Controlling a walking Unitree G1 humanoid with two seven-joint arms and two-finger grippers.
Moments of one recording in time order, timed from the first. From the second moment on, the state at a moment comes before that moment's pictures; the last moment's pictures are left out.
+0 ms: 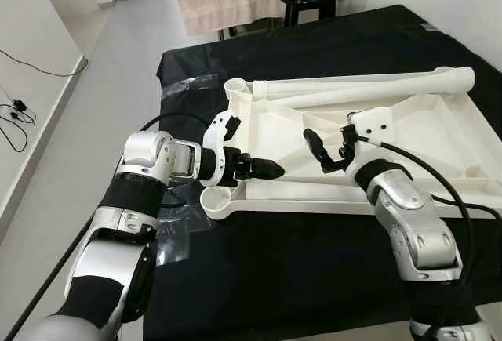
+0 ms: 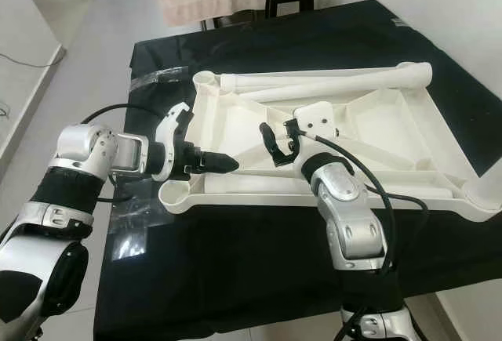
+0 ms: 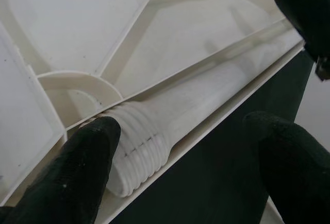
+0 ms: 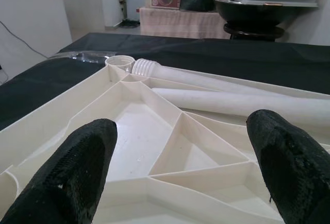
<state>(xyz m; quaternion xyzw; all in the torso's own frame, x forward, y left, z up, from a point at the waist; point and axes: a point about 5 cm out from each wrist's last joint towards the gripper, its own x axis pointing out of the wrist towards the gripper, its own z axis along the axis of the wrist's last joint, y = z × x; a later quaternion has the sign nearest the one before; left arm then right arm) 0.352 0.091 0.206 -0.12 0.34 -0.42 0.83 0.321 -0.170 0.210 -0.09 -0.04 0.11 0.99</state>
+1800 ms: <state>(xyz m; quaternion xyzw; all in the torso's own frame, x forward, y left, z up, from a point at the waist) 0.345 0.082 0.192 -0.14 0.33 -0.40 0.85 0.321 -0.169 0.209 -0.09 -0.04 0.11 0.99</state>
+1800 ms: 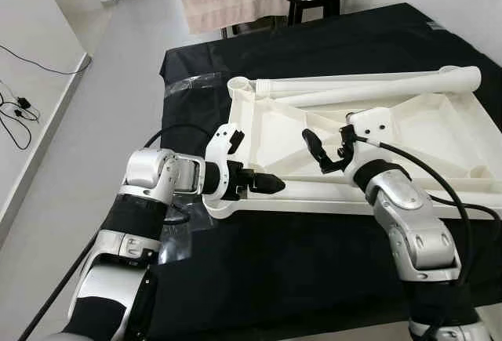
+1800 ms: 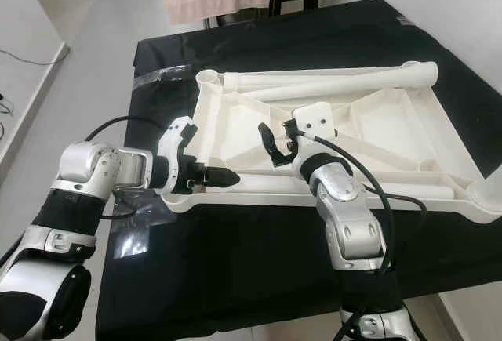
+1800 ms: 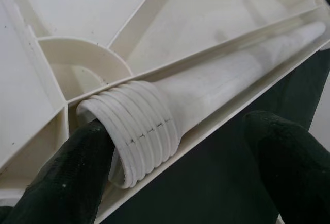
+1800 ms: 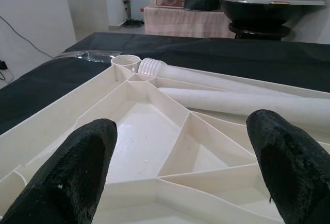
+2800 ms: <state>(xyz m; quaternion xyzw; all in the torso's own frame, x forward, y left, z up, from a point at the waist) 0.330 0.075 0.172 -0.30 0.29 -0.48 0.77 0.321 -0.168 0.209 -0.09 -0.04 0.11 0.99</state>
